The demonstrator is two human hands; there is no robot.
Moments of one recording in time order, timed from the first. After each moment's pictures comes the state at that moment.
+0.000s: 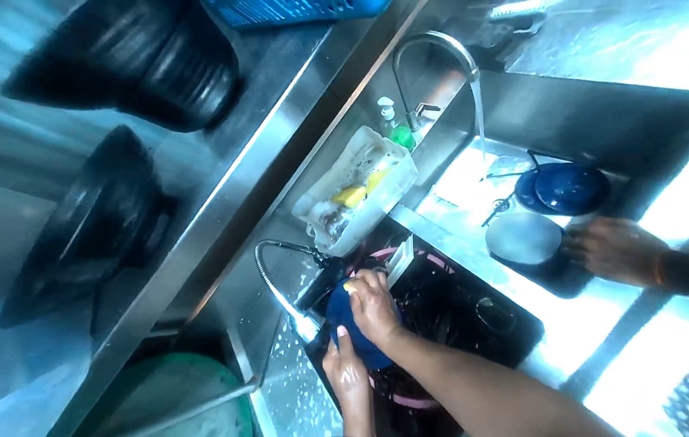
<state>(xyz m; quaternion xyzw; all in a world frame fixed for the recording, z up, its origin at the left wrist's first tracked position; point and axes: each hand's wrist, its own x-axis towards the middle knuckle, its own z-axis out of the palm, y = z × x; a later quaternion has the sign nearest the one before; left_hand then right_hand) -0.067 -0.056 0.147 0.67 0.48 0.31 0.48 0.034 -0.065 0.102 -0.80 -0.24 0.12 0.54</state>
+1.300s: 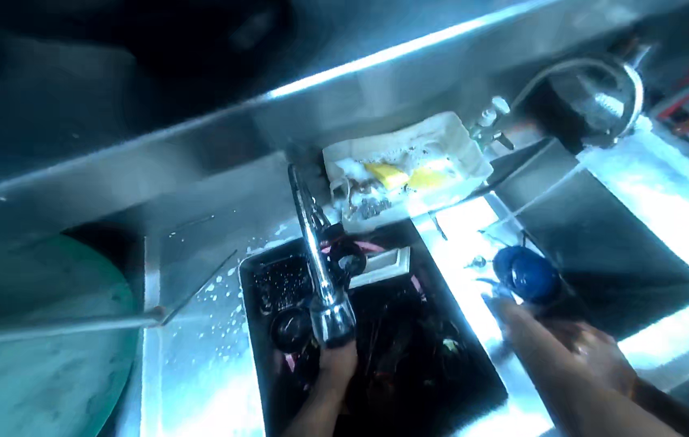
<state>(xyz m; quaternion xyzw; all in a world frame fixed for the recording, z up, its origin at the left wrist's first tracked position) -0.075 -0.040 -0.022 0.86 0.34 -0.33 0.19 0.225 -0.263 0.015 -0.87 0.09 0.37 0.32</state>
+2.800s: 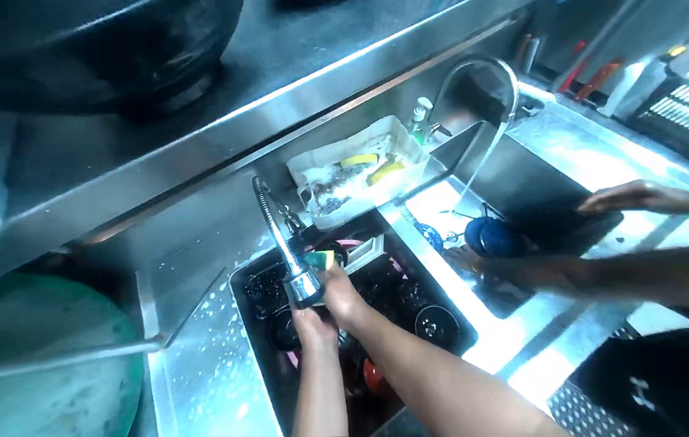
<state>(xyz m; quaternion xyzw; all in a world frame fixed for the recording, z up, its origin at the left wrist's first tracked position) -0.039 -0.030 0.114 0.21 0.46 0.39 0.77 0.017 -0.048 0.136 -0.60 -0.07 0.46 0.65</state>
